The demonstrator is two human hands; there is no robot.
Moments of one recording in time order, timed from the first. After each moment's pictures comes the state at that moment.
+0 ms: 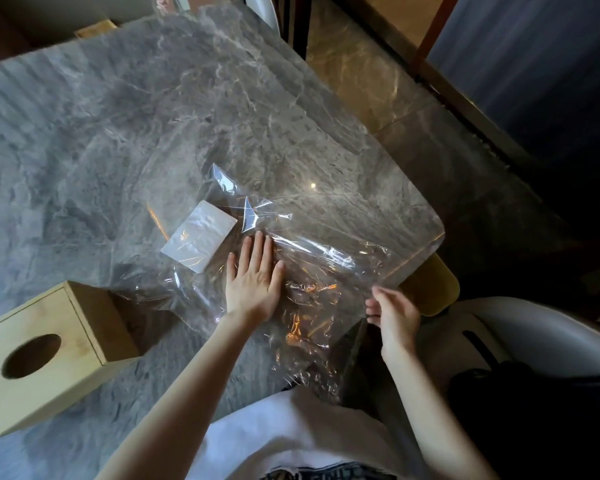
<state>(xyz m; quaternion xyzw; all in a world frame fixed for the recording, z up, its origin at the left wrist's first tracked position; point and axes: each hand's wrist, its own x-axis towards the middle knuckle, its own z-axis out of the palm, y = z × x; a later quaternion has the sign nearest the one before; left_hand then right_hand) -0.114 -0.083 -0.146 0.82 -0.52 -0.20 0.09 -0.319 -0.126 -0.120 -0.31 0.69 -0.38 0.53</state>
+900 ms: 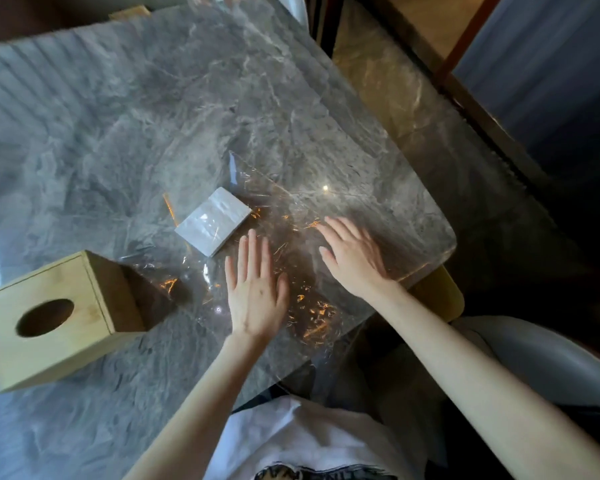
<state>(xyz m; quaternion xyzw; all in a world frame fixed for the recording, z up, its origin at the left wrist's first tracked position) -0.135 -0.050 -0.124 0.86 -0.47 -0.09 0.17 -0.248 -0.190 -0.101 -0.93 0.35 -0.01 0.14</state>
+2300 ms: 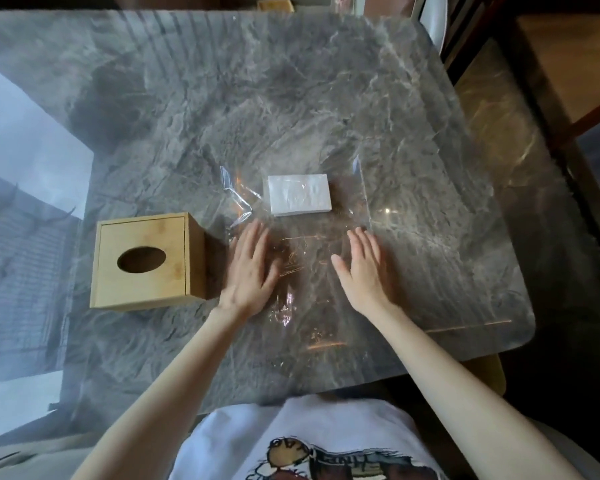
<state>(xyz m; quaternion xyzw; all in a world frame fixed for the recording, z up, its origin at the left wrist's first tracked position) -0.041 -0.006 -0.137 0.88 -0.38 -0.10 0.26 -0.166 -0.173 -0.126 -0.90 0.33 -0.02 0.29</state>
